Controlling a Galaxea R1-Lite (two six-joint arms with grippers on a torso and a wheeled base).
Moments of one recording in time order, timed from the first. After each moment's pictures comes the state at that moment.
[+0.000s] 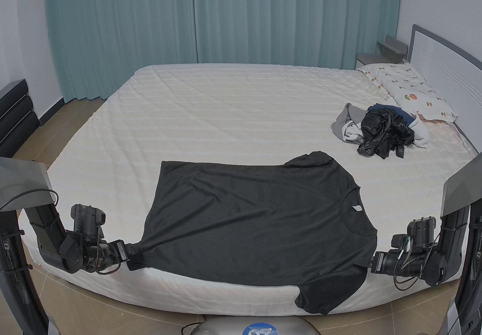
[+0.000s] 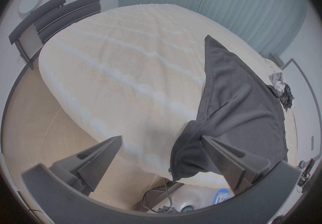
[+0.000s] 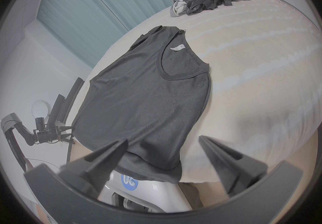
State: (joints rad) left arm 0.00 2.16 -0.42 -0.81 0.02 -0.43; right arm 0.02 2.31 -0.16 -1.35 0.34 0.33
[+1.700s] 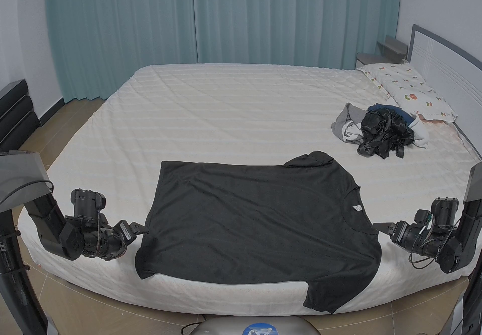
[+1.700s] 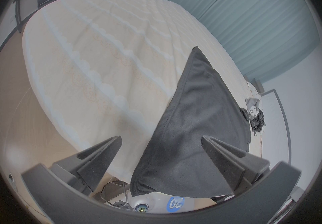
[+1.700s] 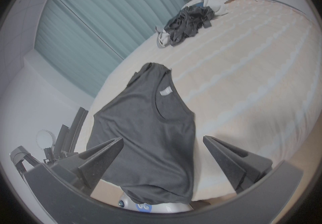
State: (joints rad) left arm -0.01 2.12 -0.54 -0.73 -0.20 -0.69; right arm -0.12 2.14 -0.21 -1.36 0.38 0.48
